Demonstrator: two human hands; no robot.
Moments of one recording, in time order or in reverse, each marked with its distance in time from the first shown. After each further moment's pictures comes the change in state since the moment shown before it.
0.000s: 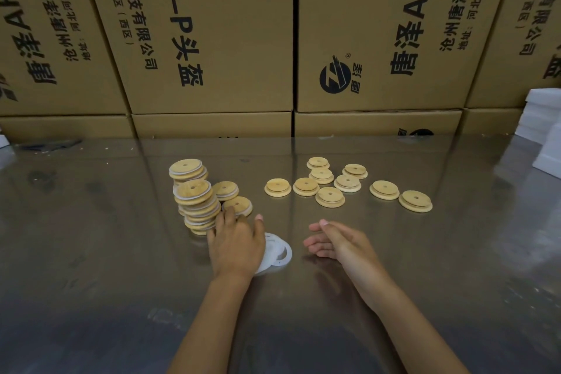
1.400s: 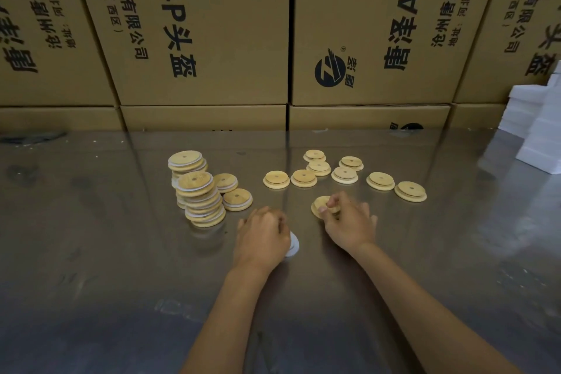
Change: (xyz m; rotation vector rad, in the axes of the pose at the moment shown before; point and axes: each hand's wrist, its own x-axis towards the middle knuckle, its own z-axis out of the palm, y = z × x) left_hand -0.012 0.019 -0.007 -0.200 -0.121 0.266; right_hand 0.047 0.012 -0.005 -0.955 0.306 -0.116
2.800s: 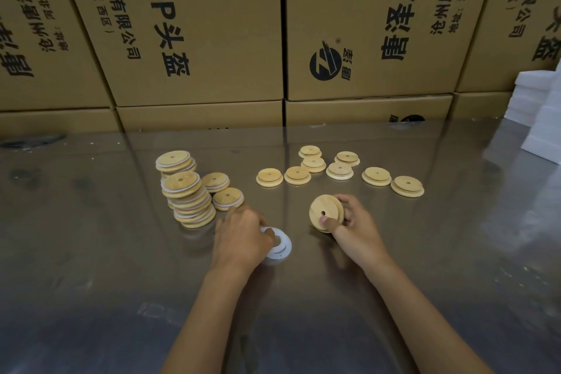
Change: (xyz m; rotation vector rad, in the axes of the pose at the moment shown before) left_hand -0.001 0.004 -0.014 0.123 -0.019 -0.095; right_hand -0.023 0.013 -0.022 0.693 -0.121 0.043
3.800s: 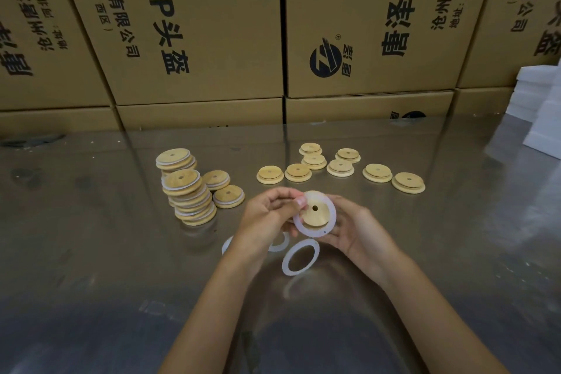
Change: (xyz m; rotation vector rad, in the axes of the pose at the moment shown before) left_hand -0.006 0.032 -0.010 -1.319 -0.251 -0.109; right_hand -0.017 -0.027 -0.006 0.656 -0.306 0.274
